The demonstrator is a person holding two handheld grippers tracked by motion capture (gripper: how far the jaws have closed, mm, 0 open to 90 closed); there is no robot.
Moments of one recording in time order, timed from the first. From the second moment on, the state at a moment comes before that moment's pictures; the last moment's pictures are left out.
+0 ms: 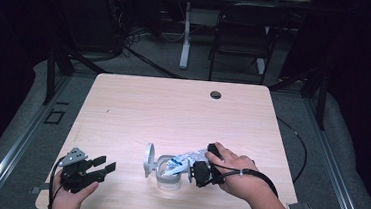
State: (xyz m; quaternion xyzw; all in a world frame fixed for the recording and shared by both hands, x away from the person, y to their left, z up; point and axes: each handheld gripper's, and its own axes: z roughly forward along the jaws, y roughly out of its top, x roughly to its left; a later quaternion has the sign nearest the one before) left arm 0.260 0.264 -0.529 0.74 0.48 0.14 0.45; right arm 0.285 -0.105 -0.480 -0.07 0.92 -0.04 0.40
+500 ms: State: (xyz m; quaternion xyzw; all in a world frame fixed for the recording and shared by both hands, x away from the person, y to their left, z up) left arm 0.260 0.264 -0.529 0.74 0.48 0.14 0.46; right arm 0.285 -0.104 -0.479 -0.08 0.91 -0.05 0.40
